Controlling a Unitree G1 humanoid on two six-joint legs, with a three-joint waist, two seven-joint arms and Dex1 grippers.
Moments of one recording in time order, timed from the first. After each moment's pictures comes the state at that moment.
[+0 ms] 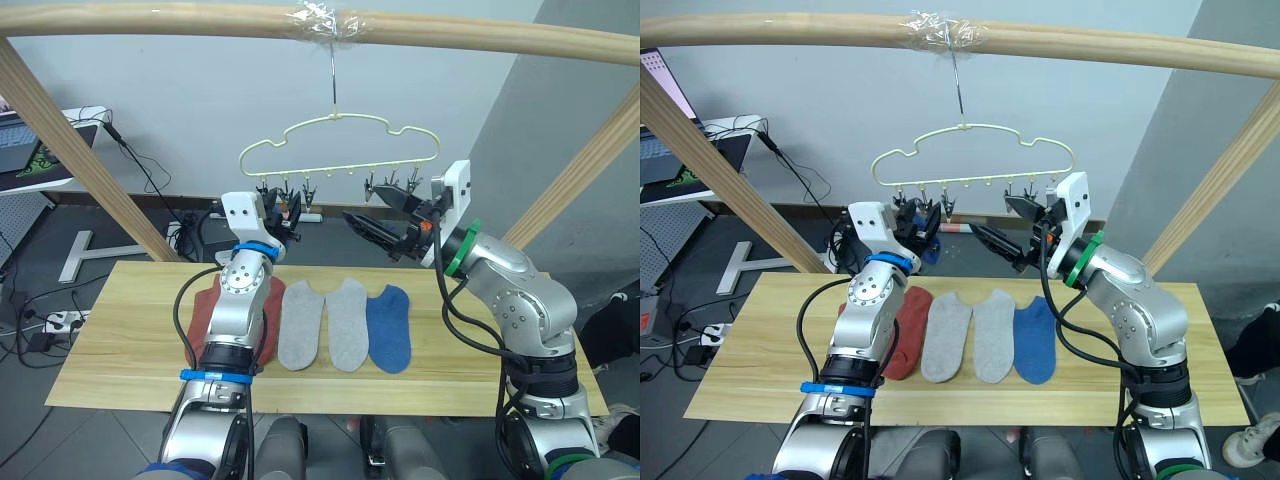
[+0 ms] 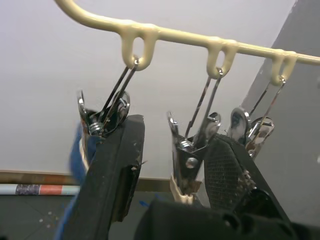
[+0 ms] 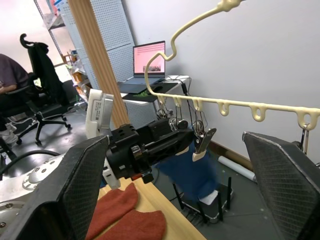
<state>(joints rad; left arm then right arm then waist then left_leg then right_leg) -0.55 0.14 0.05 0.28 -0.12 -0.01 -0.16 -0.54 -0.28 -0.02 -0.33 0.57 0.71 0.57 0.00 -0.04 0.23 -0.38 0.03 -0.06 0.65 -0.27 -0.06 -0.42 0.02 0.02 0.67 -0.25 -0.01</state>
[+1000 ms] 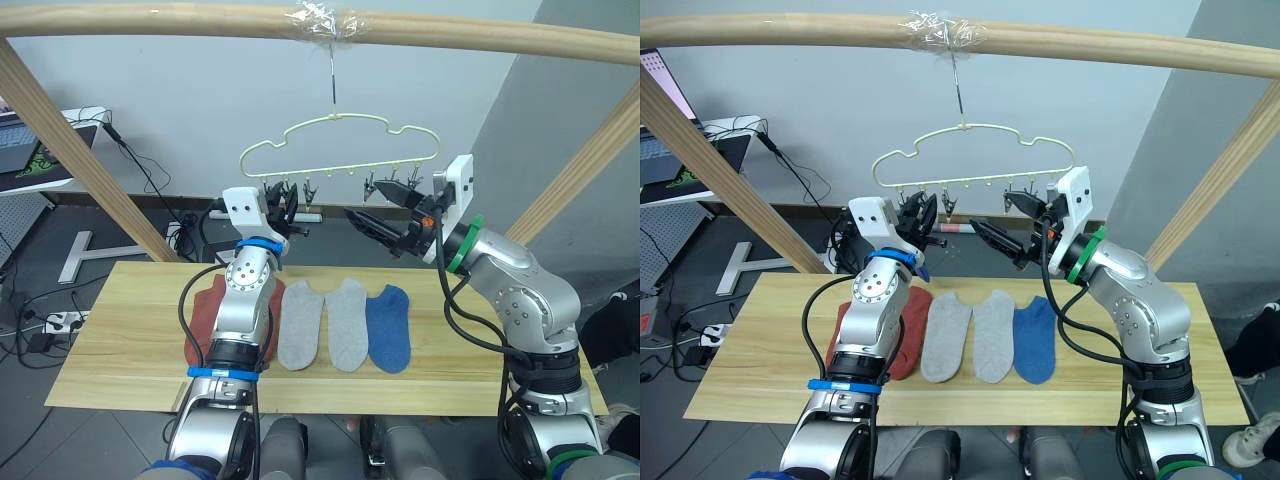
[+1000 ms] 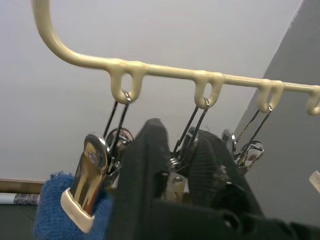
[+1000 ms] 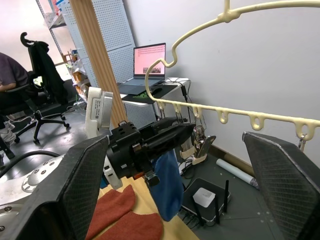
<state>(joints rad) -0.57 0.11 0.06 0.28 -0.11 -0.03 -0.13 -0.56 -0.29 -0.02 -0.33 0.57 0.71 0.57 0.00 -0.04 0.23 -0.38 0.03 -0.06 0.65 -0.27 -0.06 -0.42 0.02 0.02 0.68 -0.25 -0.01</state>
